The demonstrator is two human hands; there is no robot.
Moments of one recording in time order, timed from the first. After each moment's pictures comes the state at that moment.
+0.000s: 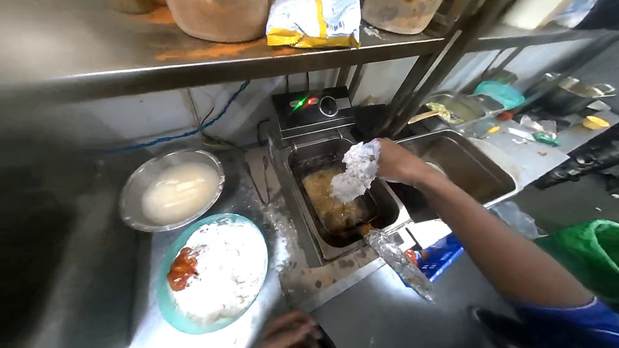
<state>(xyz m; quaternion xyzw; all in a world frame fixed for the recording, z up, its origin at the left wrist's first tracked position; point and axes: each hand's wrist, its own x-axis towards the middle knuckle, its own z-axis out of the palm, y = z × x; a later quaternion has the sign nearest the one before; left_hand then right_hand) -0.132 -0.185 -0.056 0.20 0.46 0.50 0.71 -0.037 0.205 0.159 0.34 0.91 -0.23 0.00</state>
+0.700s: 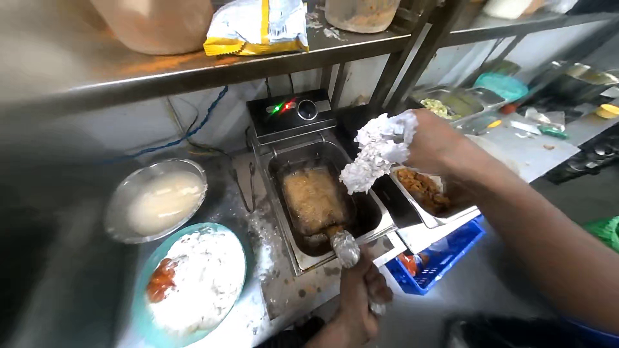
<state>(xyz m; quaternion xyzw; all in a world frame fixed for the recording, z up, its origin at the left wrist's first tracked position) 0.019 0.019 0.015 -0.12 0.22 0.67 0.70 0.024 0.213 0.234 0.31 0.93 -0.17 -0.11</state>
